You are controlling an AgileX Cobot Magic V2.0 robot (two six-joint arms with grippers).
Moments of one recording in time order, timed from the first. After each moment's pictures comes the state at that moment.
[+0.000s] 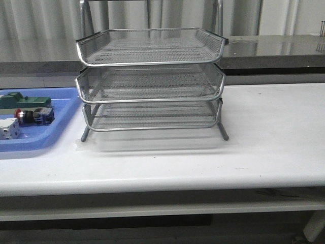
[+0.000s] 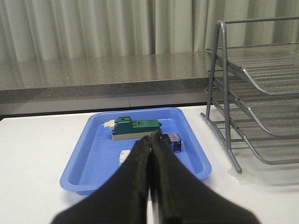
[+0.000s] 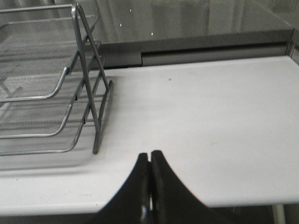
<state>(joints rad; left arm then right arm) -0.01 0.00 0.00 0.01 0.06 0.02 0.03 0.42 -0.51 0.03 0.44 0.07</state>
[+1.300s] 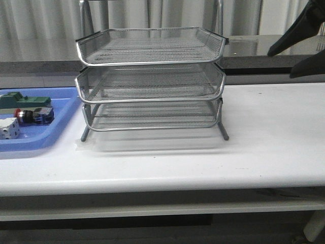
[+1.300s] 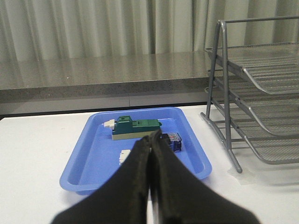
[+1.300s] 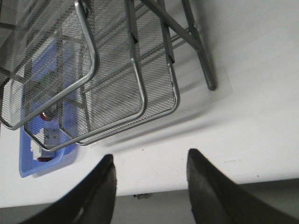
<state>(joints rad) -0.01 0.00 0.00 0.01 0.06 0.02 0.03 1.33 -0.75 1.21 0.47 -0.50</state>
